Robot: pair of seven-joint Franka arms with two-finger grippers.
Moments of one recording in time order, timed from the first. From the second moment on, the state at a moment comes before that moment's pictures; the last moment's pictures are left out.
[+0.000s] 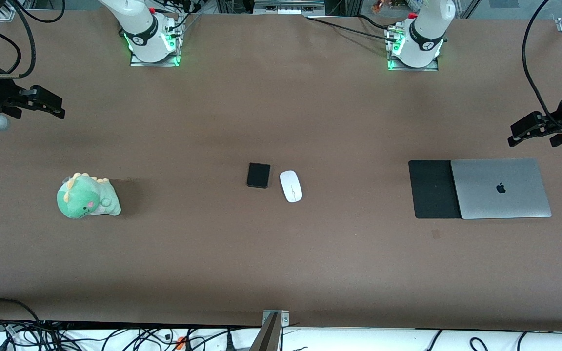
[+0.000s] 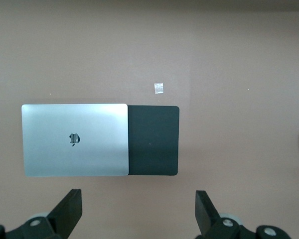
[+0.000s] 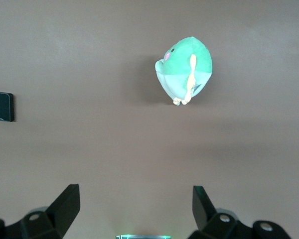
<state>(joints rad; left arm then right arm) 0.11 0.04 -0.06 -1.63 -0.02 1.71 0.01 0.08 0.03 -0.04 -1.56 -0.02 1.51 0.01</state>
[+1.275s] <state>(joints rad) 0.11 0.04 -0.06 -1.63 -0.02 1.71 0.02 0.08 0.03 -0.05 -1.56 -0.02 1.51 0.01</state>
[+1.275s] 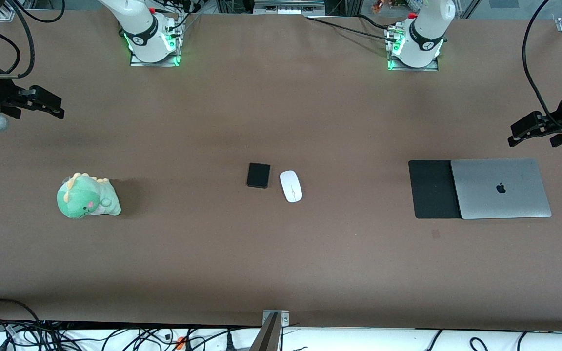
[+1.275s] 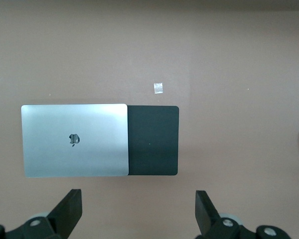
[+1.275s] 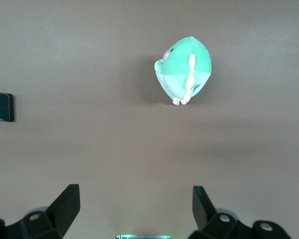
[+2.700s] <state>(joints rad) 0.11 0.04 -0.06 -1.61 -0.02 1.72 0.02 0.08 0.03 -0.05 -1.56 -0.02 1.50 0.01</state>
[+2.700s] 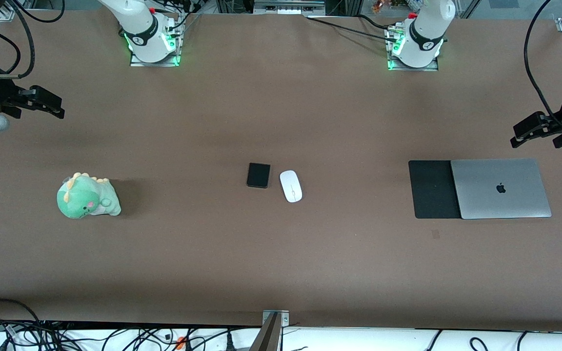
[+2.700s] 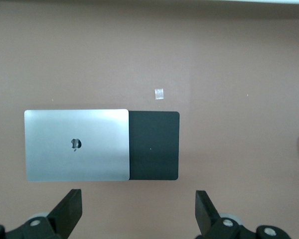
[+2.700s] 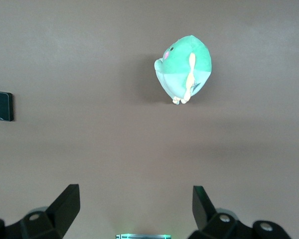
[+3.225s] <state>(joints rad) 0.12 0.09 -0.06 -1.59 -0.05 1.67 0.01 0.08 0.03 -0.05 -1.56 -0.02 1.50 0.01</state>
